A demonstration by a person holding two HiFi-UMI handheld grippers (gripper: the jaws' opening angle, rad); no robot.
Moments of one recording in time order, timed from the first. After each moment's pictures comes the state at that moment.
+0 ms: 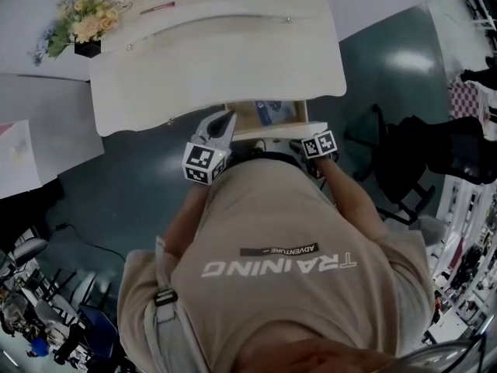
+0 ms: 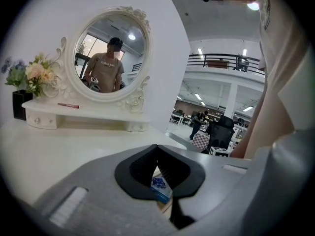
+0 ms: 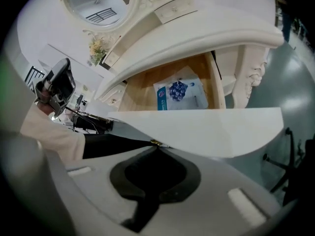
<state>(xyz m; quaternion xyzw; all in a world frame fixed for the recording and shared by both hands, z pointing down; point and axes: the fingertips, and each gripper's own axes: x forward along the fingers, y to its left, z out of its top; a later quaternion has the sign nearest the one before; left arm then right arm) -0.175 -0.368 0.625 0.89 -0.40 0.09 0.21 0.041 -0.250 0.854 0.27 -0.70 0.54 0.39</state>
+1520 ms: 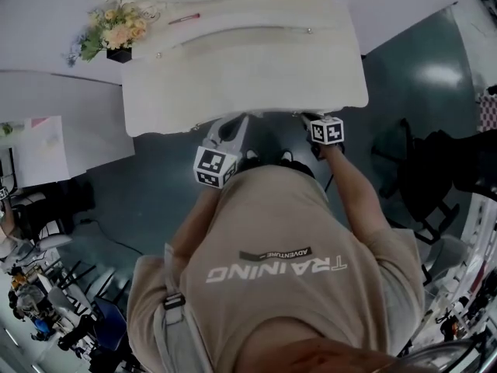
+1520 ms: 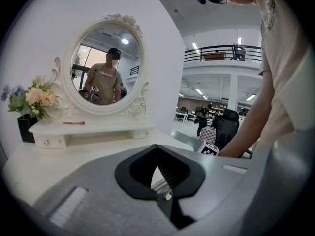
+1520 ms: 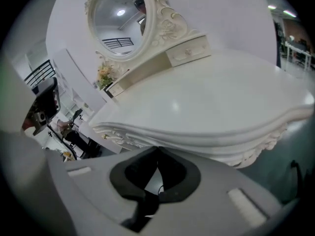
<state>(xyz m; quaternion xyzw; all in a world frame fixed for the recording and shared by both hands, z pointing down) -0.187 -0.374 0.592 0.88 -0.43 0.11 0.15 0.000 -0.391 0.834 0.37 -0.79 0.42 0.27</state>
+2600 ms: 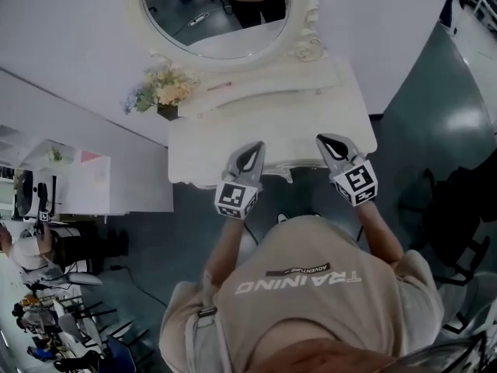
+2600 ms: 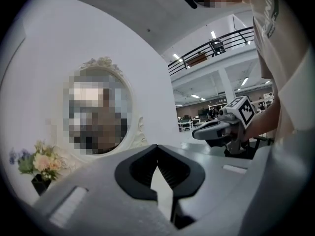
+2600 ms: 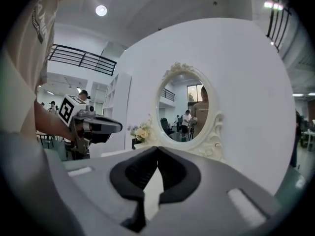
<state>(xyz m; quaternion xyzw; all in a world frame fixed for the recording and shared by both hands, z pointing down) -0.159 -0.363 0.436 0.88 -0.46 0.07 -0.03 -0.016 -0.380 0.455 0.37 -0.93 0.00 0.09</state>
